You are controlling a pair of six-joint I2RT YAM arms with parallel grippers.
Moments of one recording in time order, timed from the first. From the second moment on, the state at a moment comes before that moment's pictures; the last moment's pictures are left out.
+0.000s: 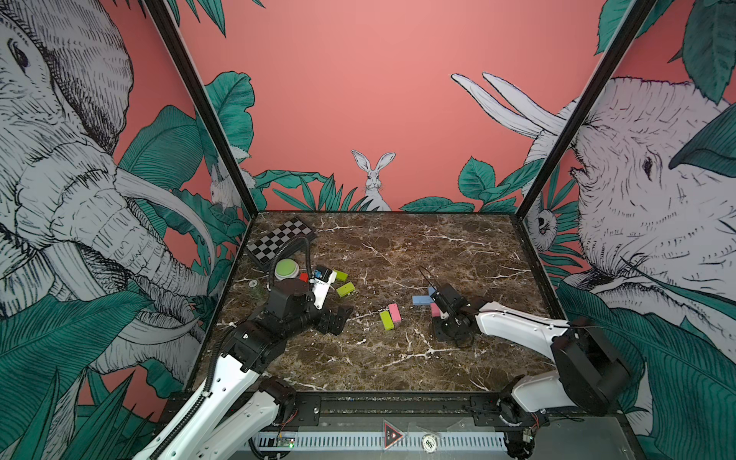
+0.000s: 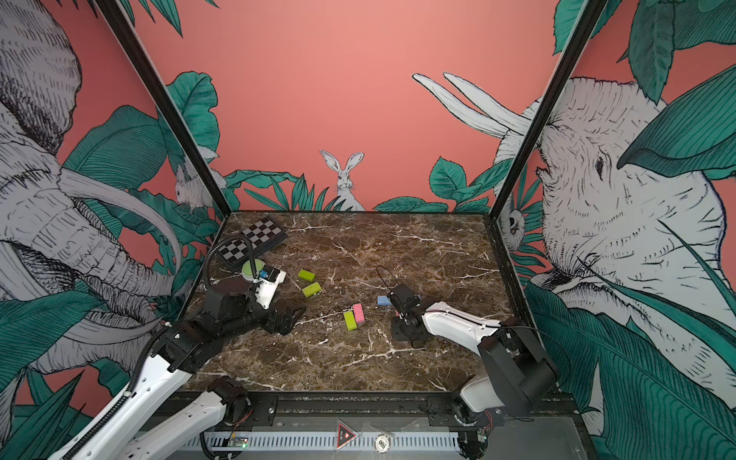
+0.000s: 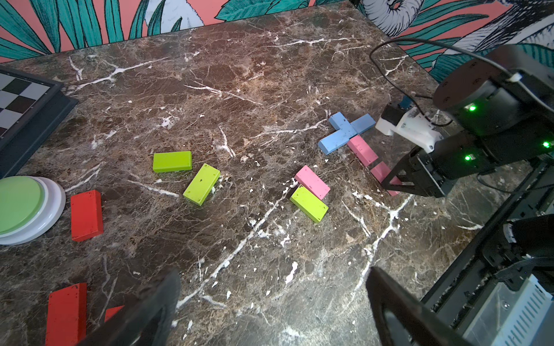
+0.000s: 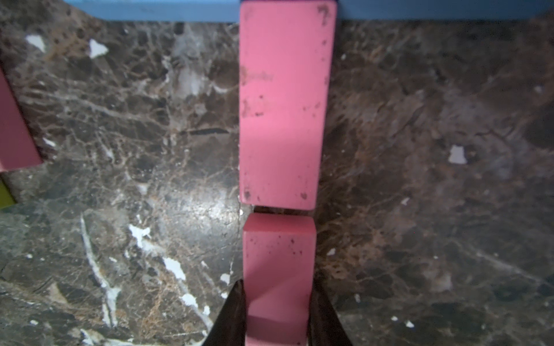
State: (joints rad) left arm -0.58 0.71 0.80 -0.71 0.14 -0.10; right arm 0.65 1.44 0.71 -0.59 0.00 0.56
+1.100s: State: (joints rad) left arm -0.58 0.71 0.80 -0.71 0.14 -0.10; right arm 0.66 1.47 0.73 -0.60 0.02 0.55
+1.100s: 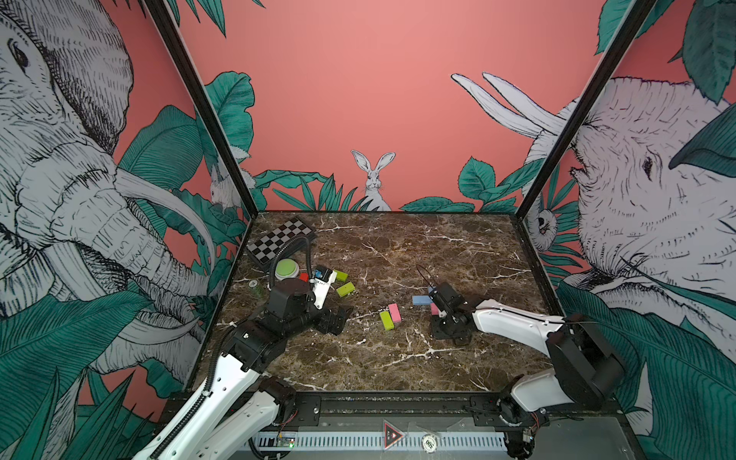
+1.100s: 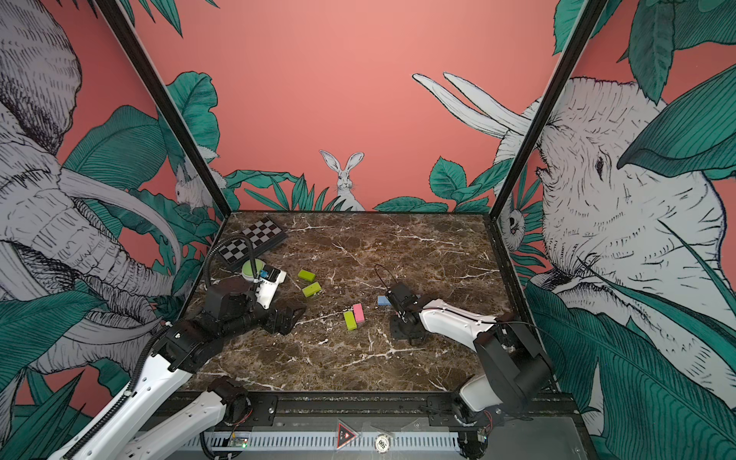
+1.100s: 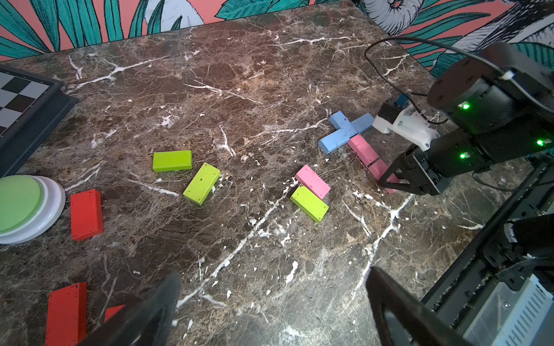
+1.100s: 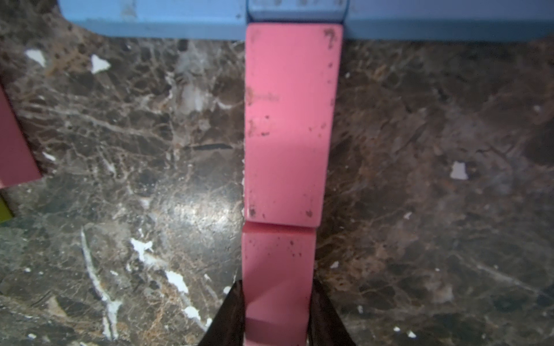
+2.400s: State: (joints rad) left arm -0.58 0.71 0.80 -0.71 0.14 -0.10; right arm 0.66 1.50 0.77 -0.63 0.03 0.58
